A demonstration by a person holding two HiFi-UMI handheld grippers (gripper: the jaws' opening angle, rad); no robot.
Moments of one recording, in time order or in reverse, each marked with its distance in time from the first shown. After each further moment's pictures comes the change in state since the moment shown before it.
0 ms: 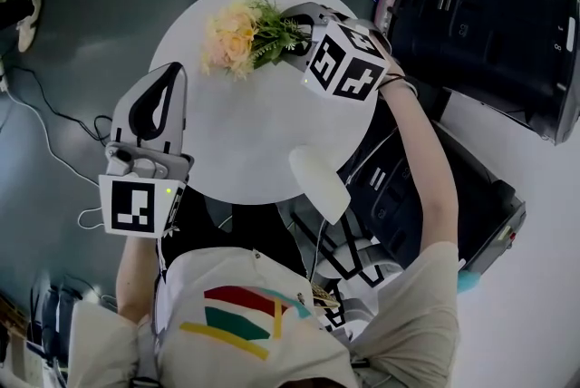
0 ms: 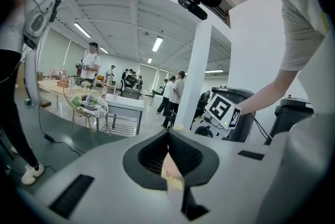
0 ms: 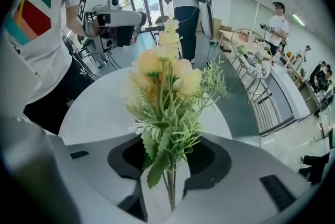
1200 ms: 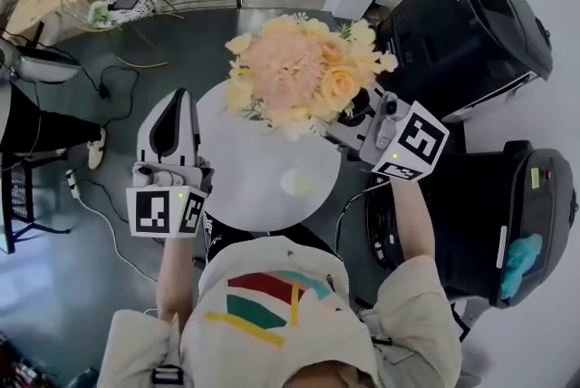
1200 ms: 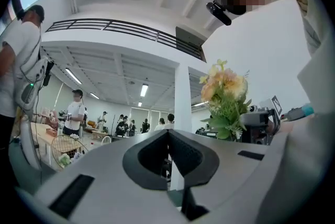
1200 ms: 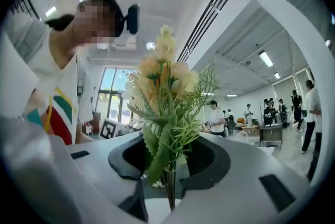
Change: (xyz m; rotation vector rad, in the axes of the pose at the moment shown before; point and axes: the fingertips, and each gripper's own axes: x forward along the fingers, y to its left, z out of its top) left arm -0.105 -0.152 0.229 0.188 -0.472 -0.042; right arm -0.412 0.160 0.103 0.197 -1.194 -0.430
